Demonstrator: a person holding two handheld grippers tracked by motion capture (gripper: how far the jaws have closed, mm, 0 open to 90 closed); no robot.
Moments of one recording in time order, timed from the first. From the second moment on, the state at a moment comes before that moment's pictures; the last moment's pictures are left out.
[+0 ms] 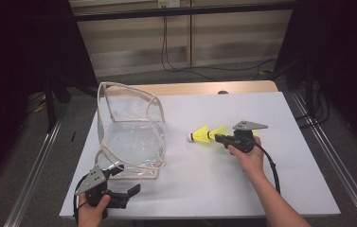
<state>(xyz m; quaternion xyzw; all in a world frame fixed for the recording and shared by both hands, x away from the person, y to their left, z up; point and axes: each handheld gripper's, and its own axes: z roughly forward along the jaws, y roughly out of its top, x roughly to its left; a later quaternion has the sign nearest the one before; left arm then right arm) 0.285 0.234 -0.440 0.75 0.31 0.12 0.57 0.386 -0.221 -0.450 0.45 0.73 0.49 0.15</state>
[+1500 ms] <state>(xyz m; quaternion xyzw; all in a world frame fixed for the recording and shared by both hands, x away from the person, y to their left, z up) 0.285 0.231 -0.442 0.76 0.31 0.12 0.56 0.390 -0.215 -0.454 0.43 0.73 0.52 0.11</state>
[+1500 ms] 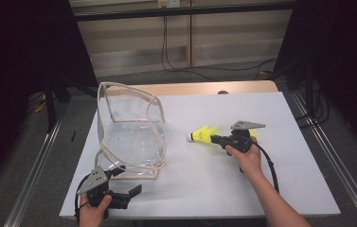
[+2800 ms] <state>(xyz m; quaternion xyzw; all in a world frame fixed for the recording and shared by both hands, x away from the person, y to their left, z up) 0.285 0.230 -0.443 0.76 0.30 0.11 0.56 0.378 -0.233 -0.434 0.46 0.72 0.49 0.16</state>
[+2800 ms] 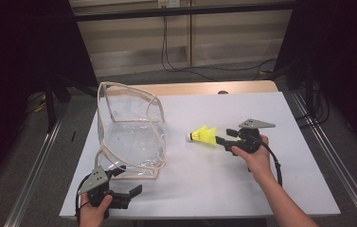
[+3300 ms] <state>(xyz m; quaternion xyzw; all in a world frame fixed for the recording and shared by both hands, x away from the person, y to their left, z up) 0.285 0.229 -0.443 0.76 0.30 0.11 0.56 0.368 -0.251 -0.407 0.46 0.73 0.47 0.19</state>
